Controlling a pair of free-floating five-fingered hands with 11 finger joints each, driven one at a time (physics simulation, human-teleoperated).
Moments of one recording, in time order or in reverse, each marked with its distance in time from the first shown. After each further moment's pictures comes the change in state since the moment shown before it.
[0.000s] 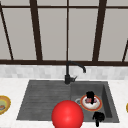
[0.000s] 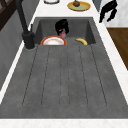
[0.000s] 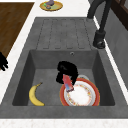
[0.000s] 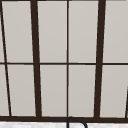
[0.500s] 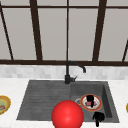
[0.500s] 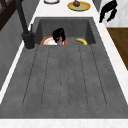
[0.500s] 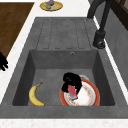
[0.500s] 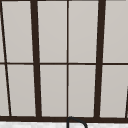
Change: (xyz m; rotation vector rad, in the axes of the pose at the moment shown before) left hand -0.058 -0.066 -0.001 -0.003 -0.002 0.001; right hand 0.000 0.000 0.000 0.000 0.000 0.000
